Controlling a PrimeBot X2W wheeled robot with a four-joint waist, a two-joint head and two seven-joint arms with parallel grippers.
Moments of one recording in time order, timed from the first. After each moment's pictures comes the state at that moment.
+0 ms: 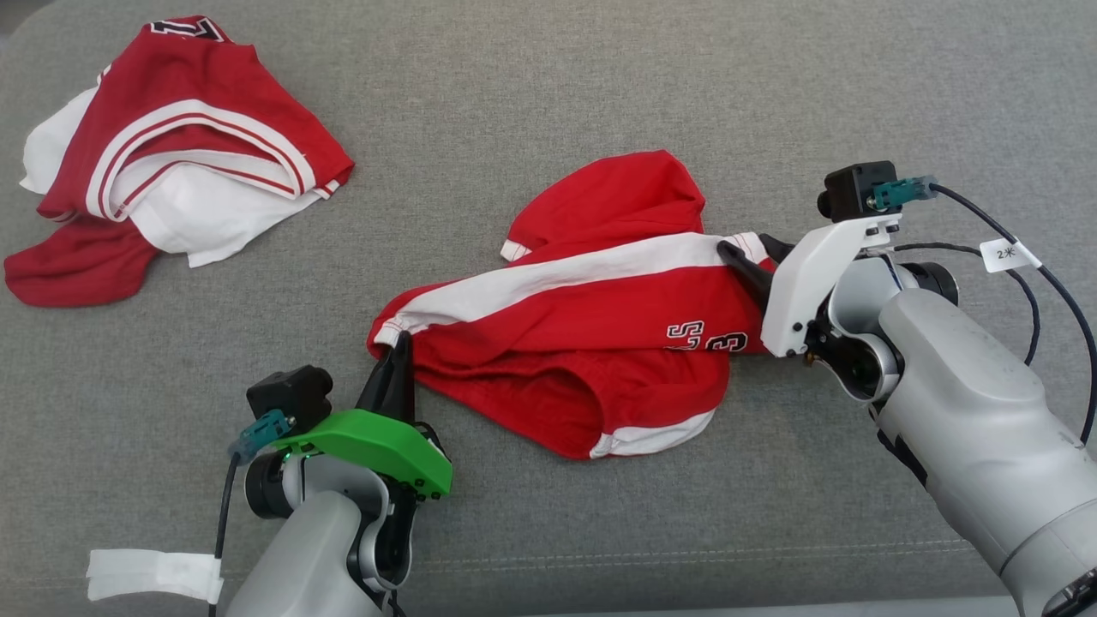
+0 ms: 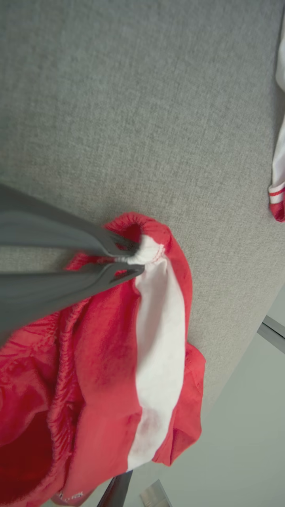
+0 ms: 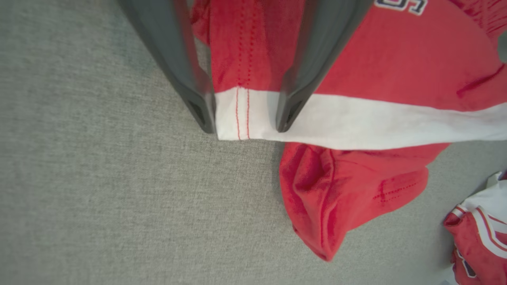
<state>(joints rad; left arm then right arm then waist) -0.40 0.10 -0.46 0.58 -0.80 0.05 -0.24 -0.81 -0.27 0.62 0.77 0.84 0.13 0.19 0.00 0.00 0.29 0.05</state>
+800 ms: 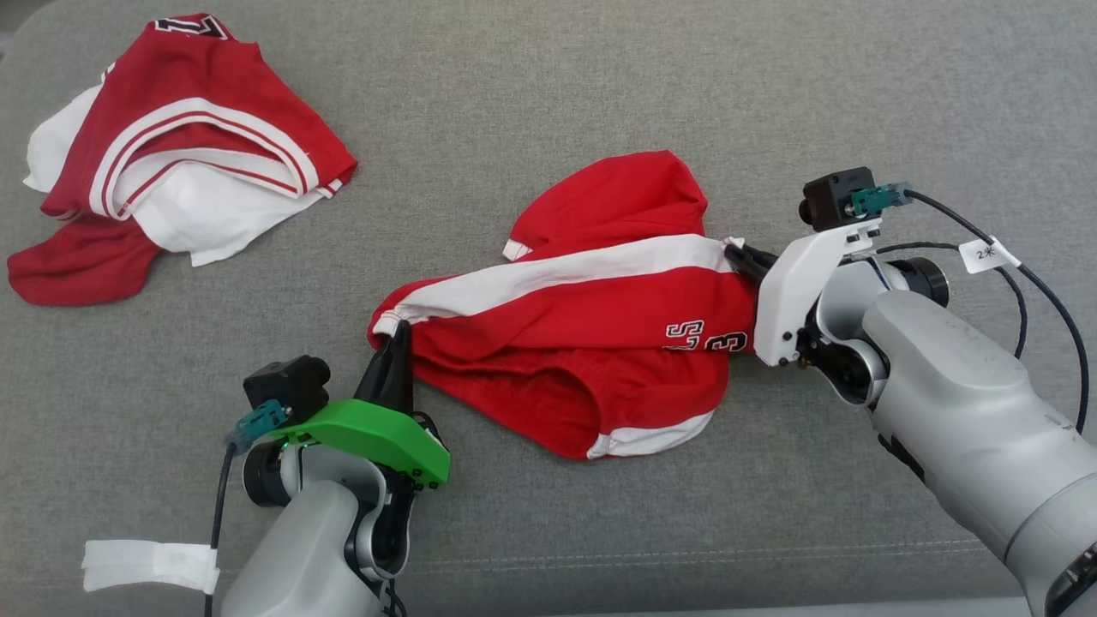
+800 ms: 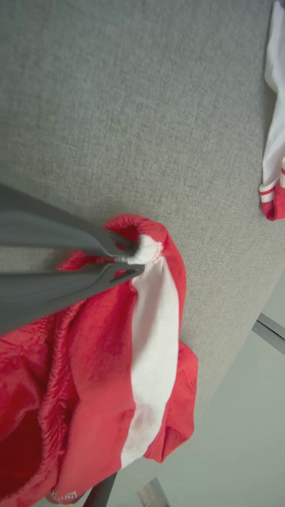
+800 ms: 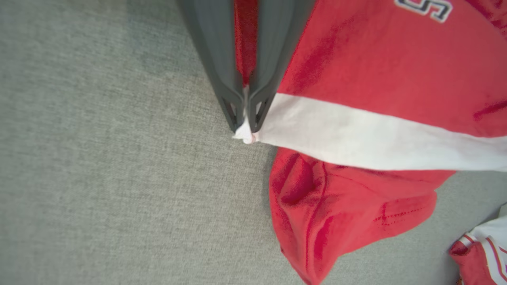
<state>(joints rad) -0.43 0.10 -0.47 0.60 -0.80 0.03 -0.25 -0.88 -0.29 0.85 0.87 0.95 0.13 0.11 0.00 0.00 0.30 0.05</state>
